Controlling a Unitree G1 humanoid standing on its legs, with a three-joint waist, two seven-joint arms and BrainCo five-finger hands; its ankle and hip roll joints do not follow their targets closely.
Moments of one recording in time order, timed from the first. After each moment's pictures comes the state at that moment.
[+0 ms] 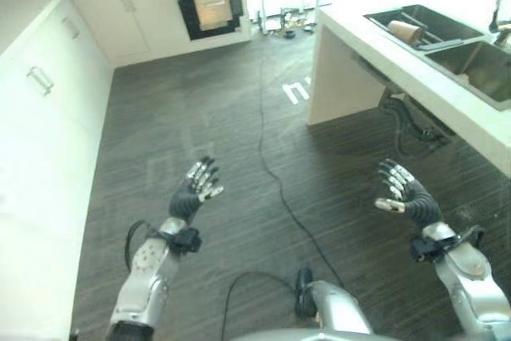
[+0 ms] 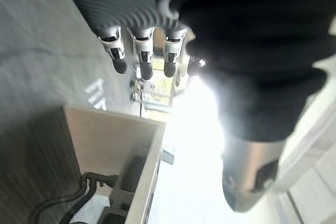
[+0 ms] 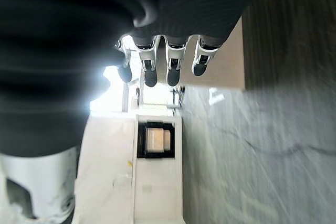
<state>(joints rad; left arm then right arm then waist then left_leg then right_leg) 0.12 0.37 -0.01 -0.06 -0.57 -0.04 -0.16 0.16 -0.50 -0.05 -0.06 0.36 -0.05 0.21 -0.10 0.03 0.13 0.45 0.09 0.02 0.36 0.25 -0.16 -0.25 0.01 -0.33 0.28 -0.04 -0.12</state>
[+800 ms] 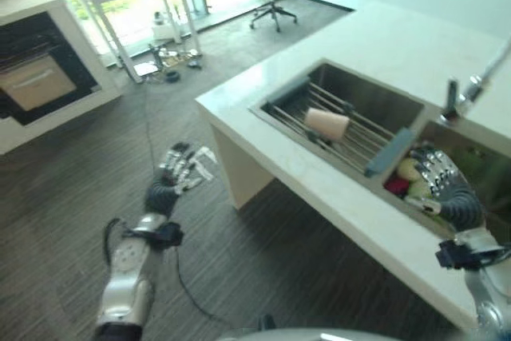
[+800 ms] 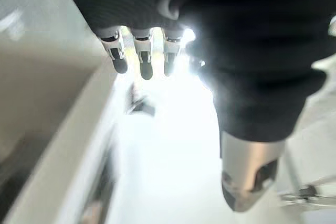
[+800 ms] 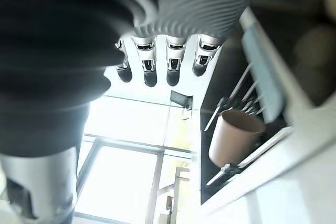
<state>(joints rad) 0.20 0.39 0.22 -0.19 -0.59 -0.22 -0.20 0.31 -0.45 -0.24 -0.36 0.36 -0.14 0.20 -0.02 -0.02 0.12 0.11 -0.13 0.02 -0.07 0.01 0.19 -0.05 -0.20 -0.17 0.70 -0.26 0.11</state>
